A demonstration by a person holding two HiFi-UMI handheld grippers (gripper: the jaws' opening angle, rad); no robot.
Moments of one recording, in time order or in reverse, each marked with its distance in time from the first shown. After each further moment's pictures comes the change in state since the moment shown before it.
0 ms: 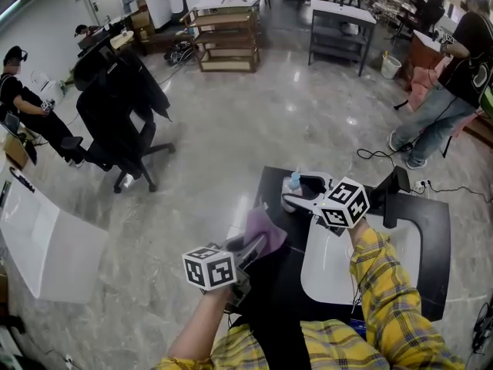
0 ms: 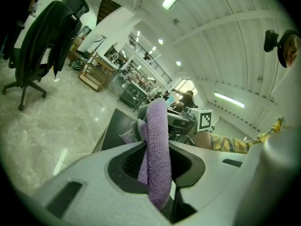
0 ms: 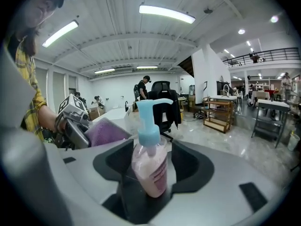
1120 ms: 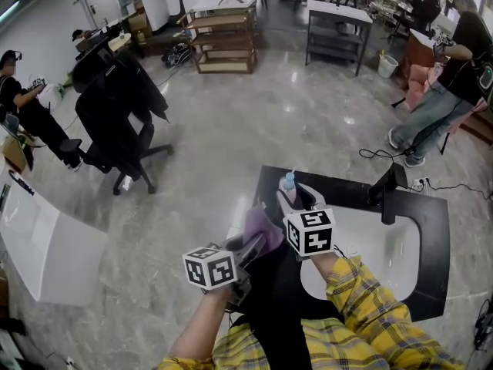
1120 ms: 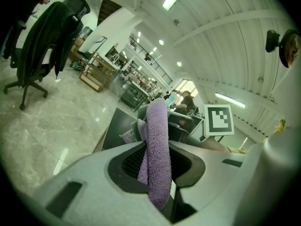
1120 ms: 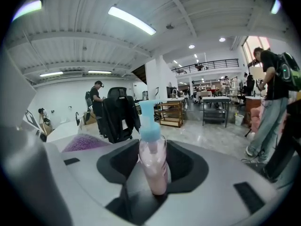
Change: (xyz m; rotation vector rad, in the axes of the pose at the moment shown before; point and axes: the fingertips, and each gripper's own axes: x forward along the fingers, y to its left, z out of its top) left arm -0.002 0.001 -0.004 -0.004 -0.008 0.010; right arm -0.008 0.005 -0.002 0.262 -0.086 -0.605
